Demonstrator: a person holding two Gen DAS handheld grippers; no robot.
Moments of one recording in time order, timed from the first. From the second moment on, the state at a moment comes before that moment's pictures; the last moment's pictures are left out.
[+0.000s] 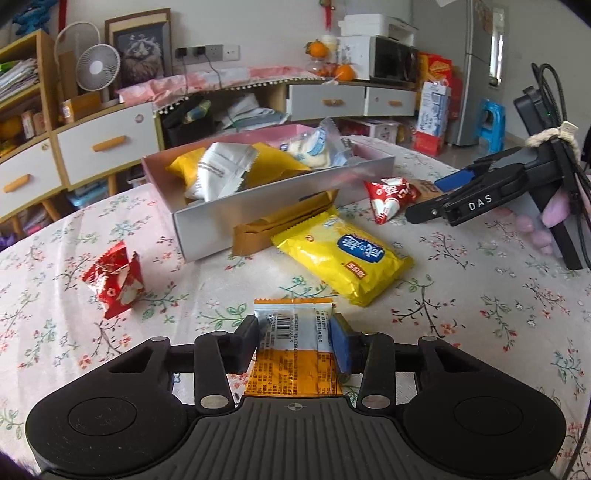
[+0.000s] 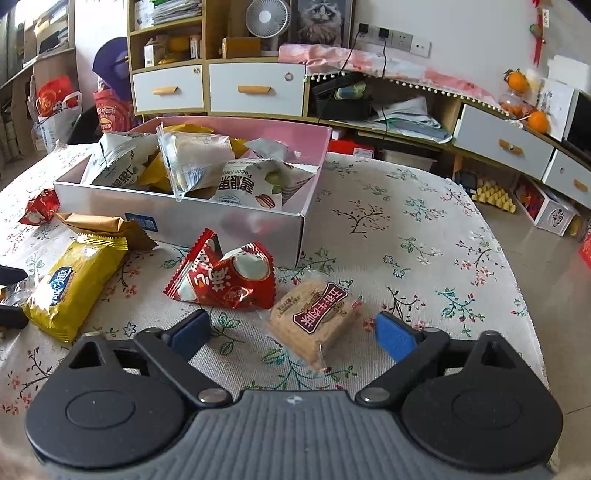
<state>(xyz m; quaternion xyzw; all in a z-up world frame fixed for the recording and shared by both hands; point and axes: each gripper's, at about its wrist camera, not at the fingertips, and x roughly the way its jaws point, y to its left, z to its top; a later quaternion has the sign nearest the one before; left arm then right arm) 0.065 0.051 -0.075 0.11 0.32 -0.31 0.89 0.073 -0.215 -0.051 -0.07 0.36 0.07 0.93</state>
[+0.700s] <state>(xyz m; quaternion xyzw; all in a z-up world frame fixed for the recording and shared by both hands) 0.073 0.049 -0.065 0.09 0.33 -0.26 0.90 0.077 -0.217 -0.042 -0.07 0.37 0.07 0.92</state>
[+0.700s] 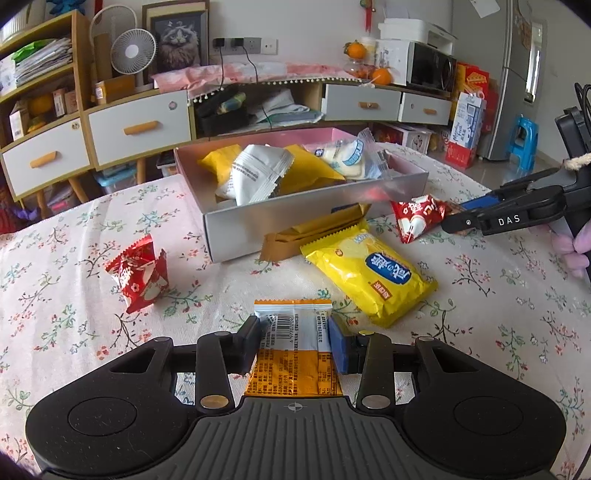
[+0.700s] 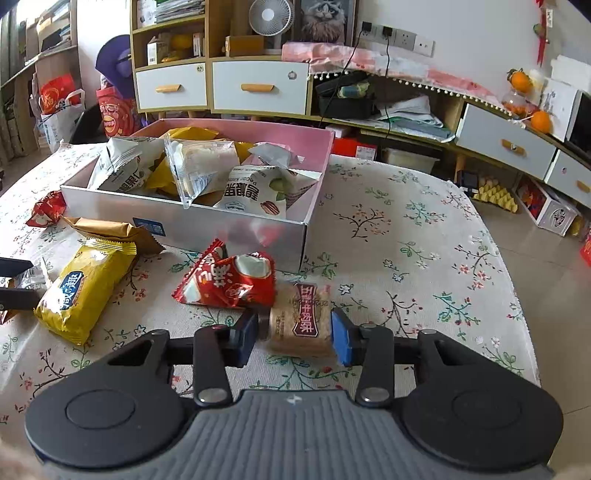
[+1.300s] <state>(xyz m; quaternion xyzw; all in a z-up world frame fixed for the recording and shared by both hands) 0.080 0.050 -0.058 0.07 0.33 -0.24 0.91 0.076 -0.222 -0.029 -0.05 0.36 0.07 0.93</state>
